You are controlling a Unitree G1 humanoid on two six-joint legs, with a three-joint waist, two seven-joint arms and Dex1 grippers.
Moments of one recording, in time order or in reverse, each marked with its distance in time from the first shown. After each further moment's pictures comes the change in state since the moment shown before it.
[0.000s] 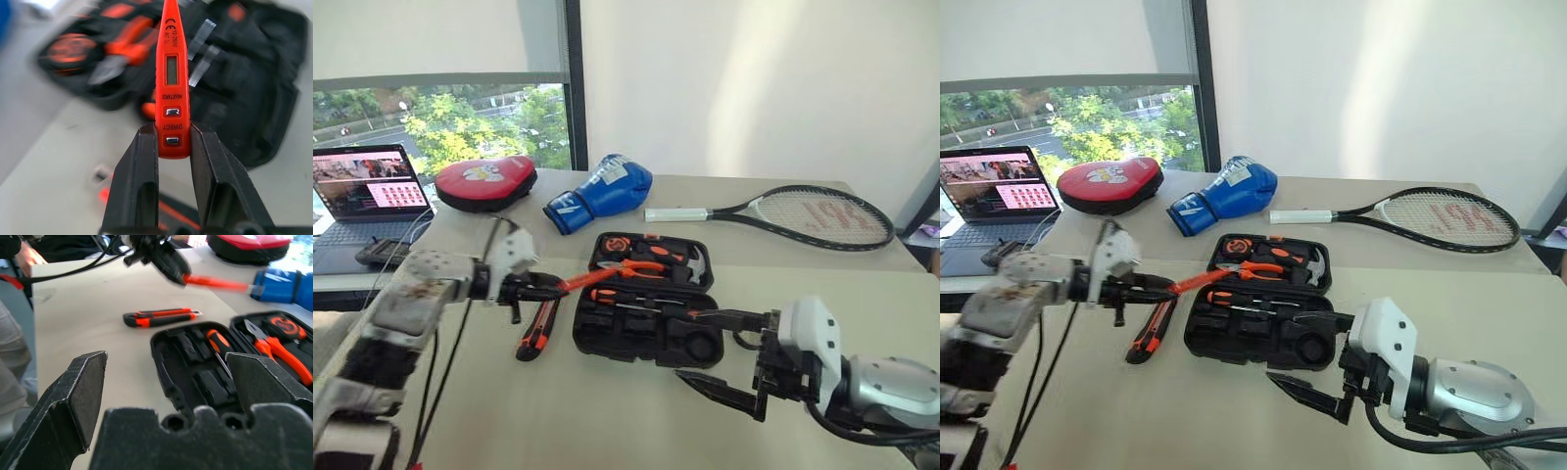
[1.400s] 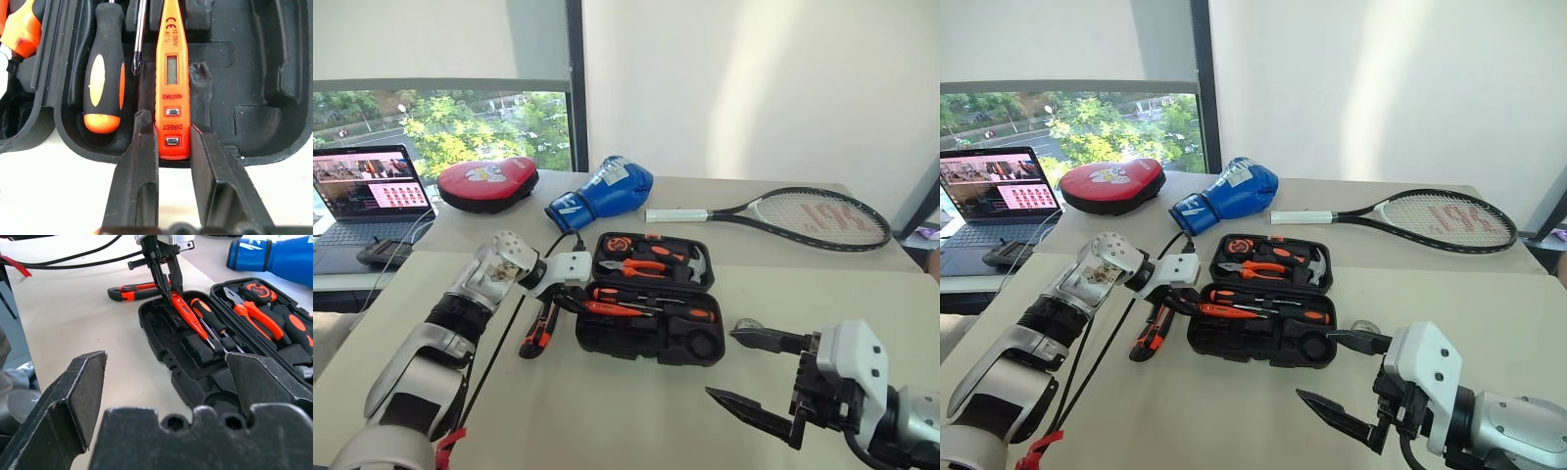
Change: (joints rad) left arm -0.273 -0.199 -0.210 0.381 0.362 -0.230 -0.199; right arm 0.332 -0.118 -0.215 -0.046 0.089 -0.151 -0.041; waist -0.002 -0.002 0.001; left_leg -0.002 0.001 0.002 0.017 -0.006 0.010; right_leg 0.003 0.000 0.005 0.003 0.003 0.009
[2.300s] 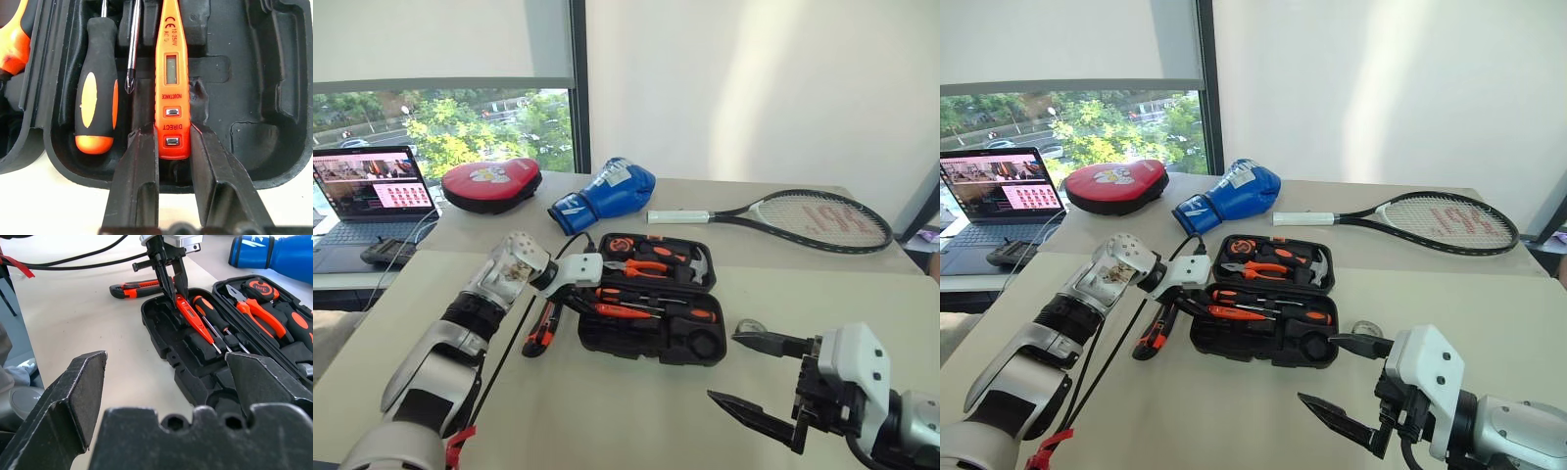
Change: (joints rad) left arm -0.026 -0.064 -0.007 0.041 0.038 0.013 0.005; right arm 0.054 -0.031 -0.010 0.000 0.021 -0.040 -0.029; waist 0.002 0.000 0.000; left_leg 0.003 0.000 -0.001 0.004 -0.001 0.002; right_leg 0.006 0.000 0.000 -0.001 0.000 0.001
